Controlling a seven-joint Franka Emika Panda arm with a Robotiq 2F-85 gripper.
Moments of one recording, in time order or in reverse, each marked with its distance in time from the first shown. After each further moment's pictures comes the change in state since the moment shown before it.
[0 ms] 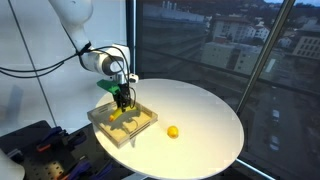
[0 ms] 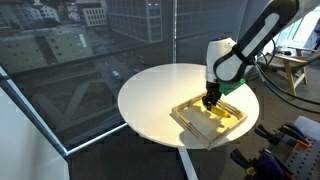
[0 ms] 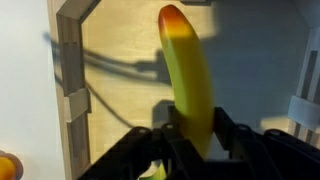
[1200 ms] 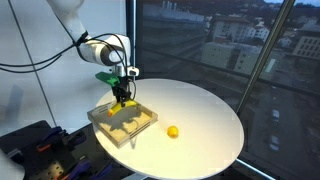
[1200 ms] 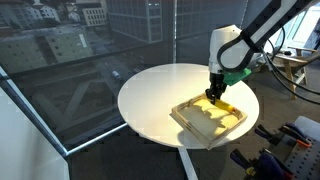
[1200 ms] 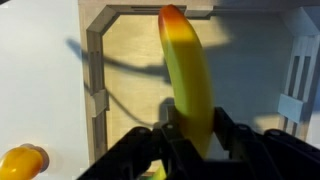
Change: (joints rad) arm -0.013 -0.119 0.000 -0.025 -0.003 -0.112 0.000
